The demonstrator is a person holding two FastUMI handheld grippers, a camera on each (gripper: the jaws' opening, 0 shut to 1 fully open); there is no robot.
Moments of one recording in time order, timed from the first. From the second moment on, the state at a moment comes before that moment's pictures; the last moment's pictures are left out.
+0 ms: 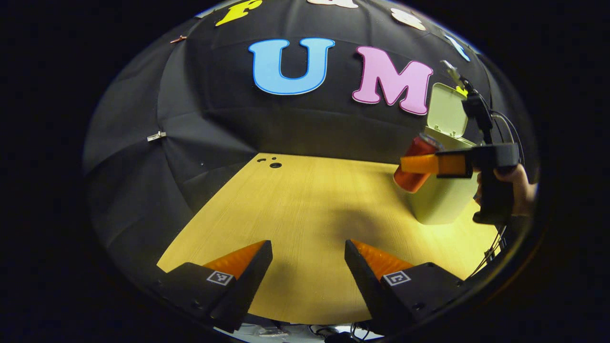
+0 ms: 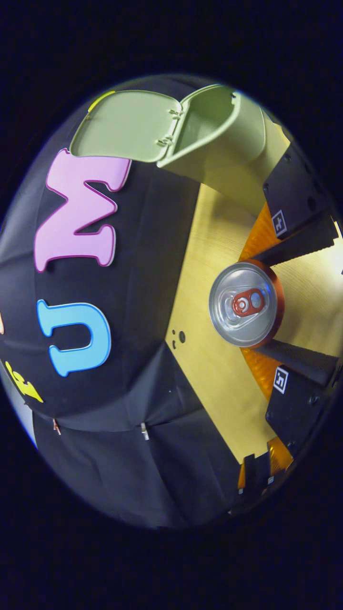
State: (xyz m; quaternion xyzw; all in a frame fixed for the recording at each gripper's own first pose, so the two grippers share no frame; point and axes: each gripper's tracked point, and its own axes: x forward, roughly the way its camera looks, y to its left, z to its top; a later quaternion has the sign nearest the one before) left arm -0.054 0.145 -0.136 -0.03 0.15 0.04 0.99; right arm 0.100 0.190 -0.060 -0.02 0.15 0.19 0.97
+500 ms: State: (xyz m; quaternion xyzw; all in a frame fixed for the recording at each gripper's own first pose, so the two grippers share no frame) left arm -0.048 0.130 -0.124 -0.01 0.13 -0.01 0.99; right arm 0.078 0.131 0.035 0.02 0.07 0.13 0.99
